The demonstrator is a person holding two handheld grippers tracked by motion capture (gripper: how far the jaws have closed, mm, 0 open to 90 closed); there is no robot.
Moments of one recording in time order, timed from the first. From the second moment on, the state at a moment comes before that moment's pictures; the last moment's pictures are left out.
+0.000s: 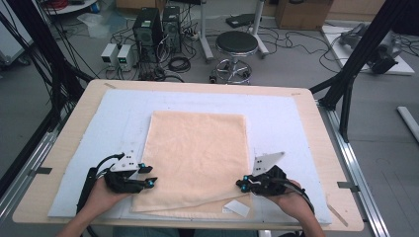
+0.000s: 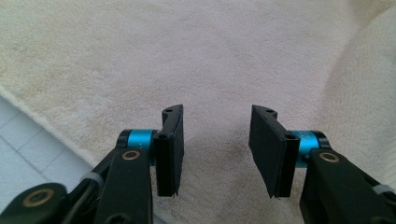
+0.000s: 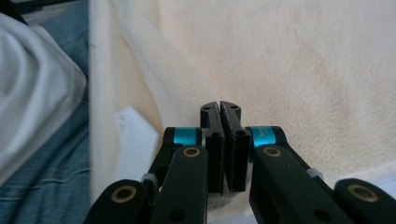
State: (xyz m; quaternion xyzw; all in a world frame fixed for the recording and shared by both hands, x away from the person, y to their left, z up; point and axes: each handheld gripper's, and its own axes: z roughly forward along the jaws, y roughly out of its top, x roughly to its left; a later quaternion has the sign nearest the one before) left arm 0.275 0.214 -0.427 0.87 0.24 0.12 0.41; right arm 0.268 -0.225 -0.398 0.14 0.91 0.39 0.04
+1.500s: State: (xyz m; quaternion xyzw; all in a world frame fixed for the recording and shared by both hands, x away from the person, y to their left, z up) left arm 0.243 0.221 -0.429 0.90 0.16 0.02 0.41; right arm 0.251 -0.212 -0.433 0.11 0.91 0.40 0.01
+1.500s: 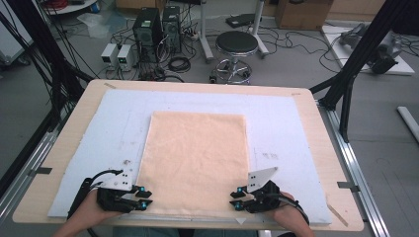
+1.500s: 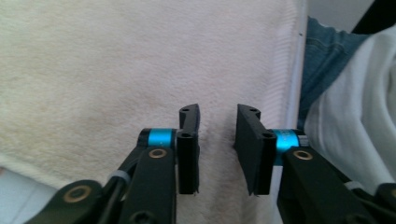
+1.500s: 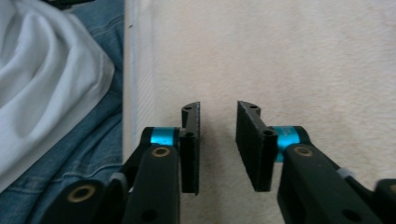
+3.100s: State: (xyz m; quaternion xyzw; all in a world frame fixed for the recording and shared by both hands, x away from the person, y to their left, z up) left arm 0.356 0.223 -0.392 0.81 0.35 0.11 0.45; right arm 0.374 -0.219 -0.387 0.27 0.86 0.41 0.14
